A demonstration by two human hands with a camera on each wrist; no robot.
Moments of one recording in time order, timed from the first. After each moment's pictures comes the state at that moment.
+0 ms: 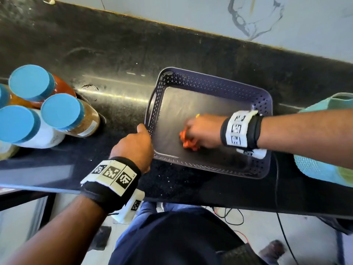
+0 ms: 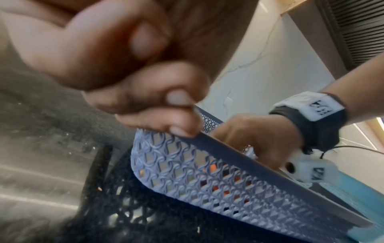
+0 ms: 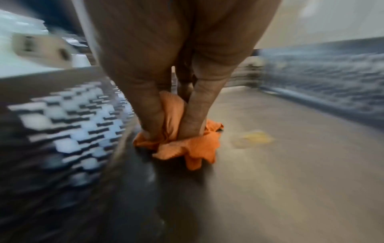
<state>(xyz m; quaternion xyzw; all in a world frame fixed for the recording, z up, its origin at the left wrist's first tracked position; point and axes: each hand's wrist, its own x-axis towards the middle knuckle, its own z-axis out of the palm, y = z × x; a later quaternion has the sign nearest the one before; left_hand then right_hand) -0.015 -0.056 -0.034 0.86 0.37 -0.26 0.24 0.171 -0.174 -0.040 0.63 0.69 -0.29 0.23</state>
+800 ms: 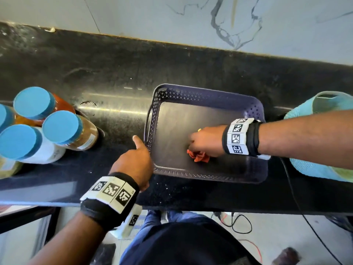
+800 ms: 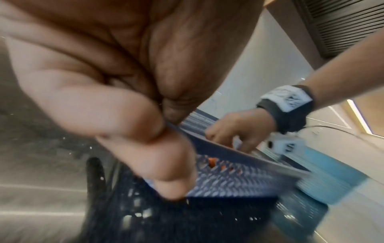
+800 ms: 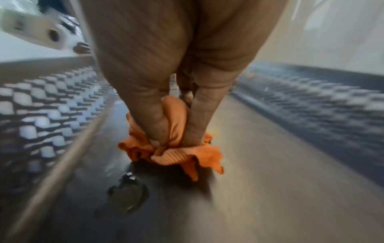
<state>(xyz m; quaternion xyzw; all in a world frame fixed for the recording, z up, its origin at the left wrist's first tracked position) -0.027 -0.065 -0.047 0.86 0.34 -0.31 0.23 0.176 -0.196 -0.032 0.59 0.68 -0.30 0.31</state>
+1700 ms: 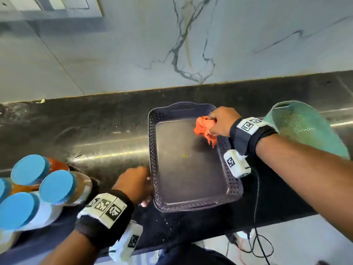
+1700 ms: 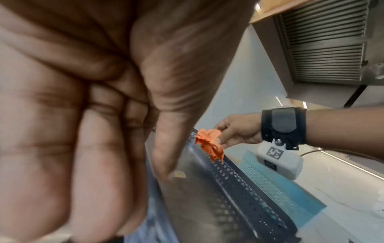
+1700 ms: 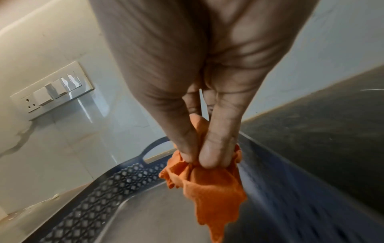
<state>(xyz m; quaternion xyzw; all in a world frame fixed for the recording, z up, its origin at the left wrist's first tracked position) 0.023 -0.045 -0.005 0.91 0.20 -0.30 0.23 0.257 -0.236 0.036 0.95 0.20 -0.24 -0.09</state>
